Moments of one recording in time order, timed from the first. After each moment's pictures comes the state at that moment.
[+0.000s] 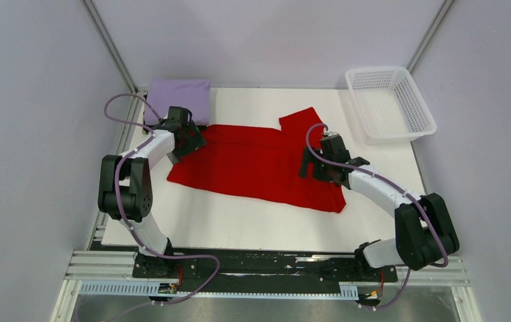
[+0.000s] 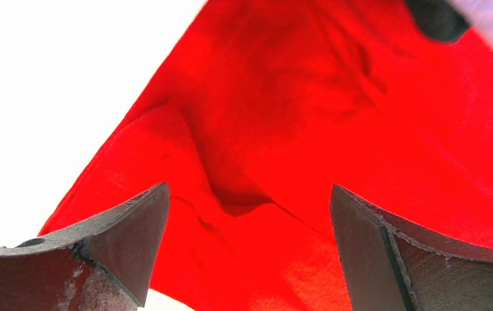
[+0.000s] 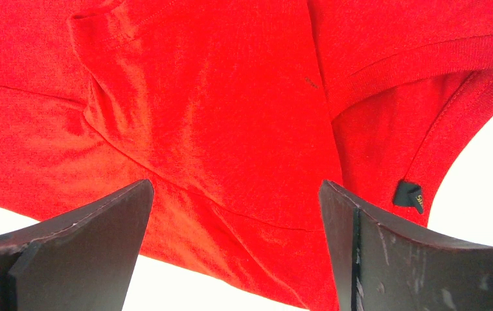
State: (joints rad) left arm -0.11 1.74 1.18 -0.48 -0.15 -0.67; right arm 0.39 1.39 0.80 -0.31 0.03 0.49
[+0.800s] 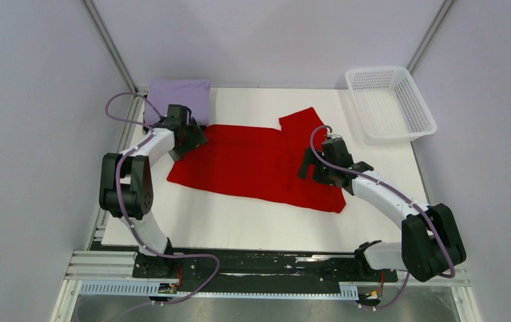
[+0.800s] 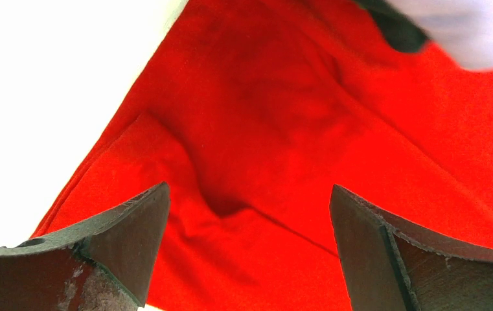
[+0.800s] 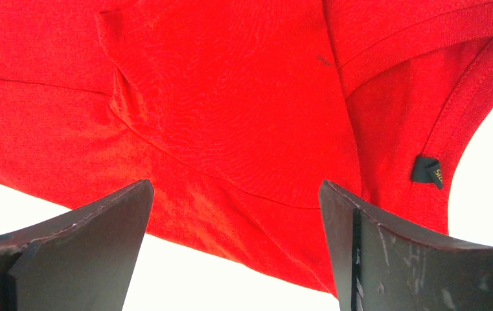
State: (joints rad) left arm -0.10 1.79 1.20 -0.44 -0.10 -0.66; right arm 0.41 1.31 0.76 -0.32 0.02 0.56
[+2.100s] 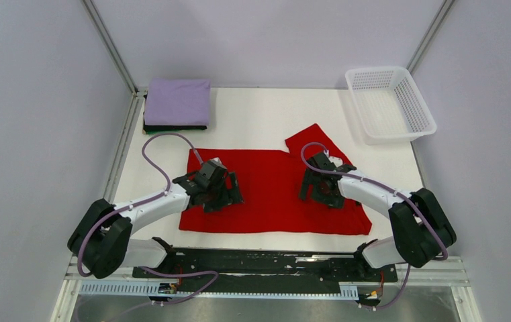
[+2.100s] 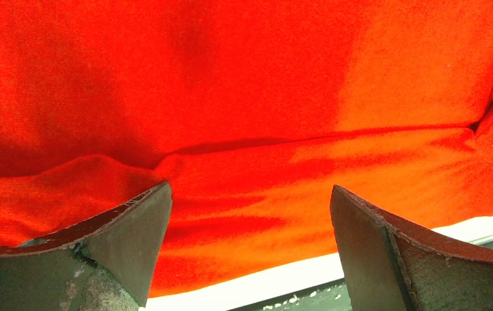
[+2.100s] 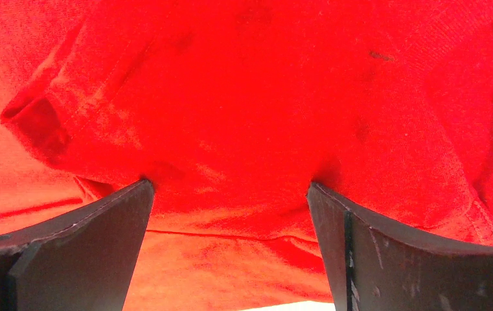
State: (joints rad) left arm -0.64 1.31 0.63 -0.36 0.01 -0.88; right arm 0.54 1.43 0.75 -0.60 0.20 0.78
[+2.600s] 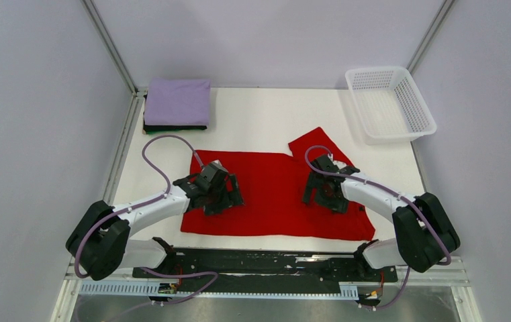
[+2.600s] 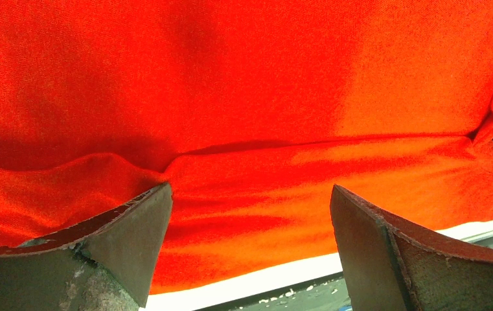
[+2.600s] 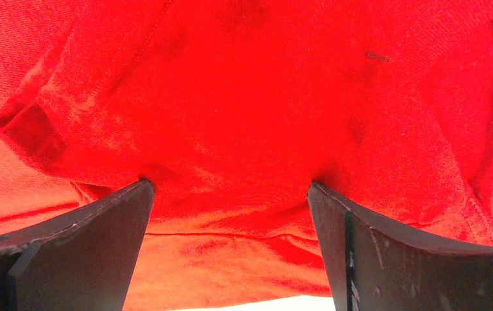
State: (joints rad) left arm -0.69 1.28 0.61 -0.38 0.00 -0.94; right arm 0.52 1.39 0.72 -0.67 0.19 0.80
